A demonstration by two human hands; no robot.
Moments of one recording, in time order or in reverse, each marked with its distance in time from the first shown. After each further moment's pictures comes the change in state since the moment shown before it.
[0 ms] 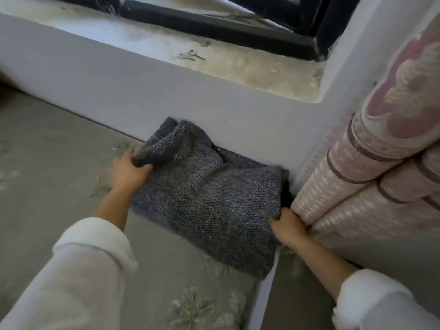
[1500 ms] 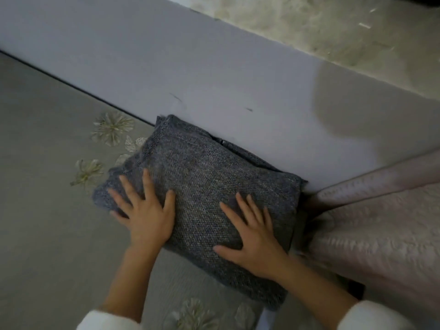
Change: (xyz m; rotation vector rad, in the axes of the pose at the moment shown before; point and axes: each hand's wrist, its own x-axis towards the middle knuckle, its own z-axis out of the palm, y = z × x) left_hand -0.033 -0.042 0.103 0.195 -0.036 -0.052; right_hand 0.045 -0.042 0.091 -0.257 -0.254 -0.678
